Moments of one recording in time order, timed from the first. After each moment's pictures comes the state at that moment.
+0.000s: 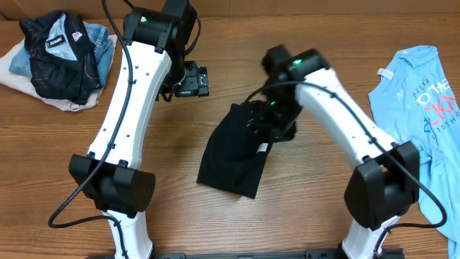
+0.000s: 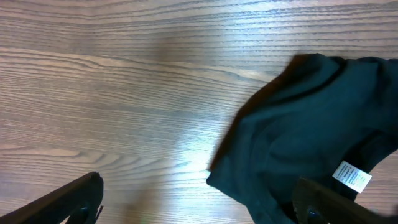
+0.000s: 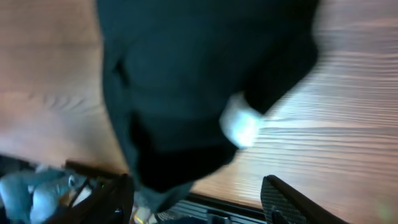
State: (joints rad) left arm -0.29 2.03 2.23 -1.69 -0.04 -0.41; right arm 0.45 1.94 1.71 -1.40 -0.43 0.49
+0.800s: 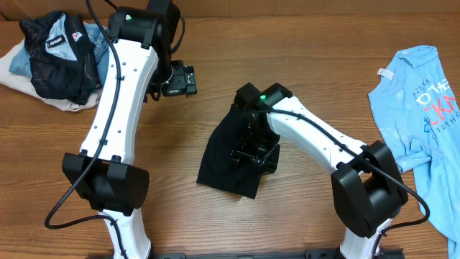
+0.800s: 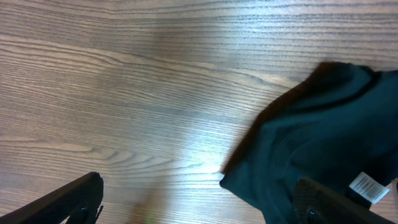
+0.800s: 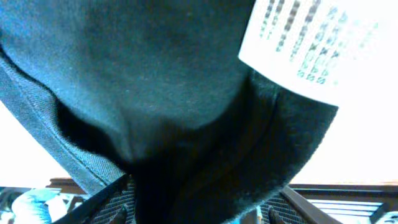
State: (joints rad) left arm -0.22 2.03 2.20 -1.69 -0.05 -0.39; right arm 0.61 1.94 1.48 -1.28 -0.42 0.84
